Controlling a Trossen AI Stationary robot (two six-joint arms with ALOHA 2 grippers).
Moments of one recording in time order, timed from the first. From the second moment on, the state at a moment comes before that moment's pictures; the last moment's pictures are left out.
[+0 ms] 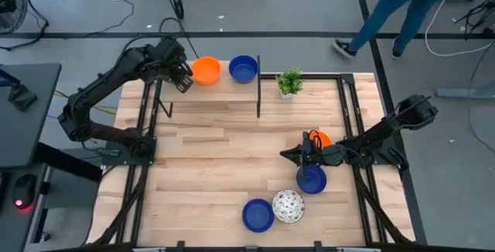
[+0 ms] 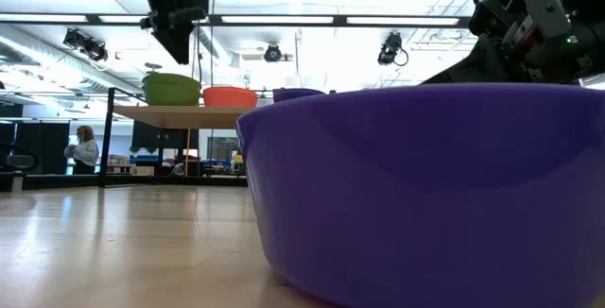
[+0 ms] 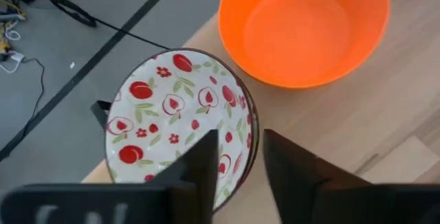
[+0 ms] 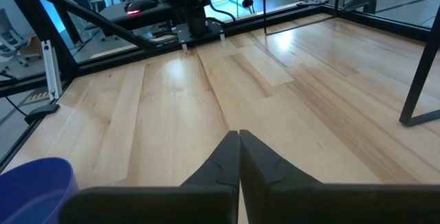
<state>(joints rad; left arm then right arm) 0.72 1.28 1.39 -1.13 -0.31 0.01 0.41 1.38 0.22 0.93 0.53 0.33</state>
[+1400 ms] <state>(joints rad) 0.73 1.33 1.35 -1.06 -0.29 0.01 0.41 1.38 0.22 0.94 0.53 0.33</state>
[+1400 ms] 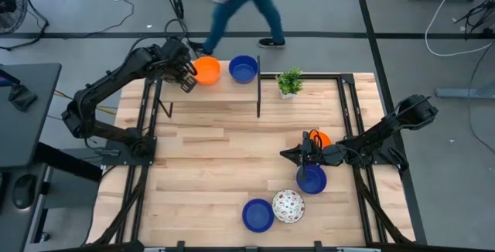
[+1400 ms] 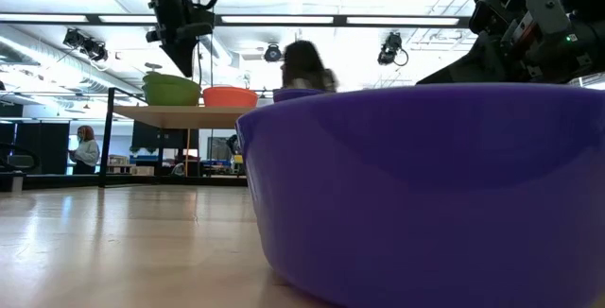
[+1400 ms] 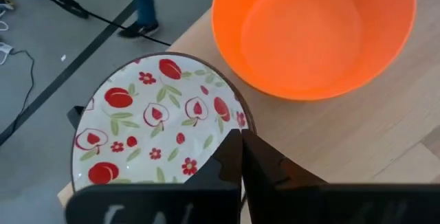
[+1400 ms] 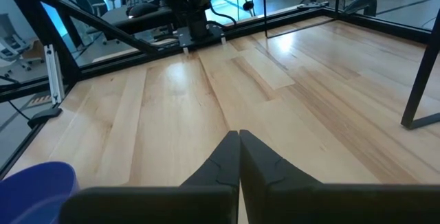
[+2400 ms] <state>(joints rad) 0.69 1.18 1.16 -1.02 -0.43 -0.07 0.41 1.38 0.22 0.93 0.53 0.33</state>
